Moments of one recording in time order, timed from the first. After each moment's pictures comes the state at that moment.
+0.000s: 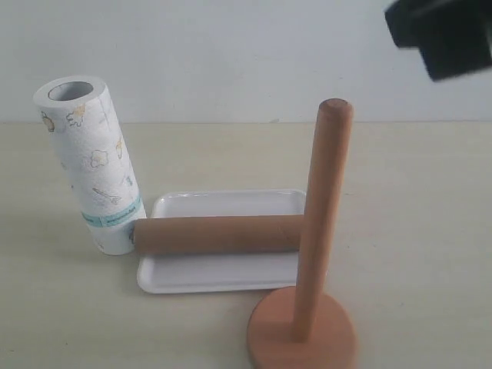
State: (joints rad) left arm -0.09 0.00 0.00 0.09 0.31 -0.31; right arm 1.07 0.97 -1.21 -0.47 0.98 0.34
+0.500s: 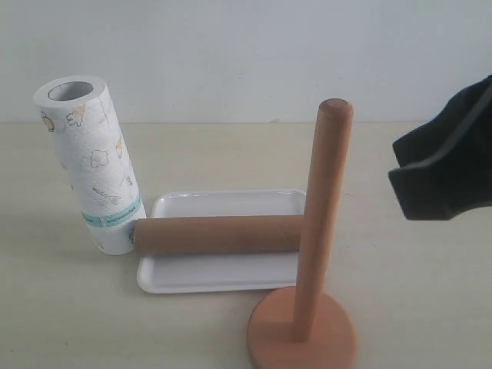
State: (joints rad) left arm -0.09 0.00 0.00 0.09 0.31 -0.31; right arm 1.07 0.93 -1.00 -0.46 0.98 0.56
